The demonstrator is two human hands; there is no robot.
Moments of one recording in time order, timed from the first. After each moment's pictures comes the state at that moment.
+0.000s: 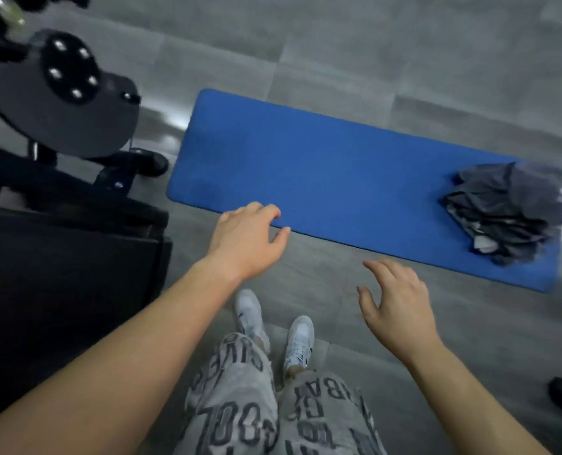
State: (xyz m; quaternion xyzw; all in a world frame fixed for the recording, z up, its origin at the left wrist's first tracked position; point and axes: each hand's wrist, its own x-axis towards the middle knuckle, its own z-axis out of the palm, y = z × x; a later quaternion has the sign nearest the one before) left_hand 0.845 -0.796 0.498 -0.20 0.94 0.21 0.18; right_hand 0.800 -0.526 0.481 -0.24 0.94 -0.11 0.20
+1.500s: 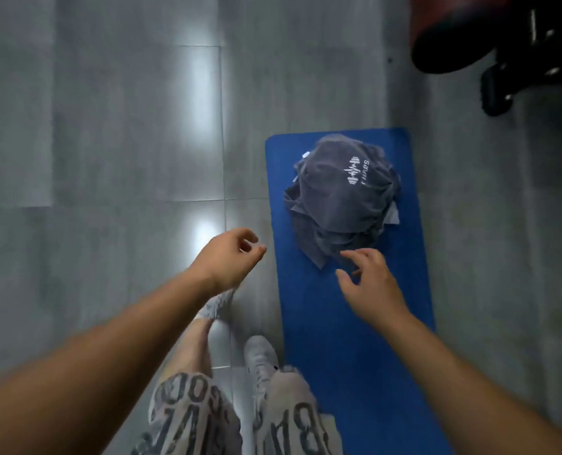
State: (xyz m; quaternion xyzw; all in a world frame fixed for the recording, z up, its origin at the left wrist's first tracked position) left_hand -0.229 -0.337 0.273 0.45 0.73 0.02 0.52; right_hand 0.044 -0.335 0.267 0.67 0.61 -0.41 0.05
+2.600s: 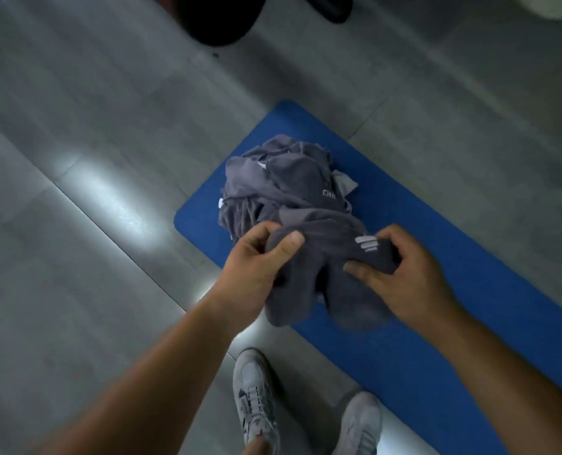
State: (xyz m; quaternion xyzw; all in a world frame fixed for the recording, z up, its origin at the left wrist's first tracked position) left_hand -0.101 -0.176 0.190 0.38 0.43 0.17 0.80; right_hand 0.080 -0.299 0.220 0.78 0.33 -0.40 -0.34
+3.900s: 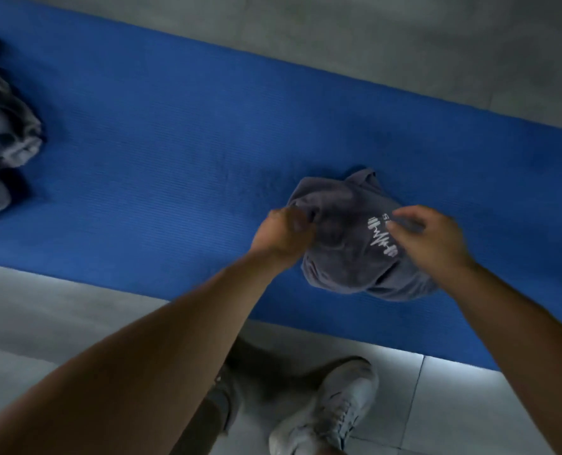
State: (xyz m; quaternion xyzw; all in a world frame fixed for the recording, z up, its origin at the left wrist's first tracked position) left_hand 0.249 -0.799 -0.092 0.78 0.32 -0.27 0.46; right_hand 0.364 -1.019 -0.070 0.92 0.03 -0.30 -0.25
